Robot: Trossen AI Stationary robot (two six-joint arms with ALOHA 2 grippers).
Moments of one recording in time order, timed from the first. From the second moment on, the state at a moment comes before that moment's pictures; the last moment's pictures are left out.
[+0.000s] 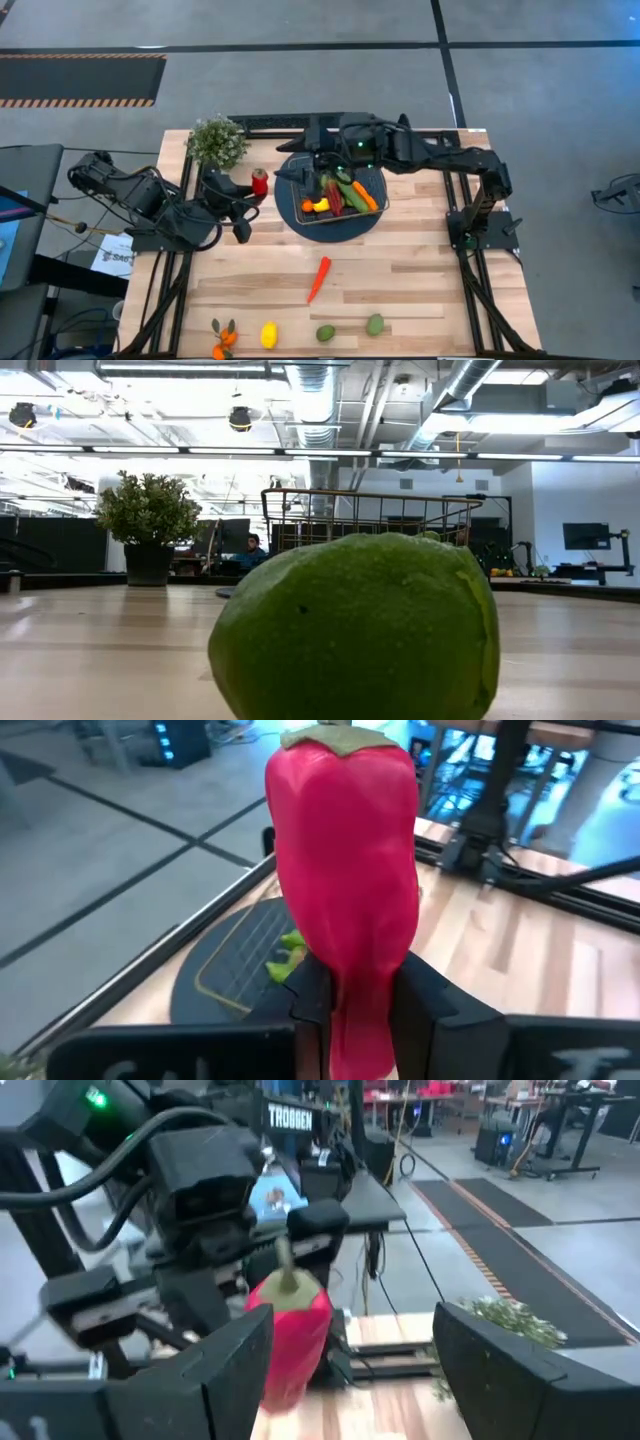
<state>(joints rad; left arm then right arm) -0.49 1.15 1.39 -0.93 -0.91 -0.62 -0.04 1.79 1.99 -0.32 -0.03 0.05</state>
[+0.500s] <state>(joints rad) -0.49 1.15 1.39 -0.89 -0.87 -0.59 0.04 1.79 1.89 -0.07 -0.01 0.10</state>
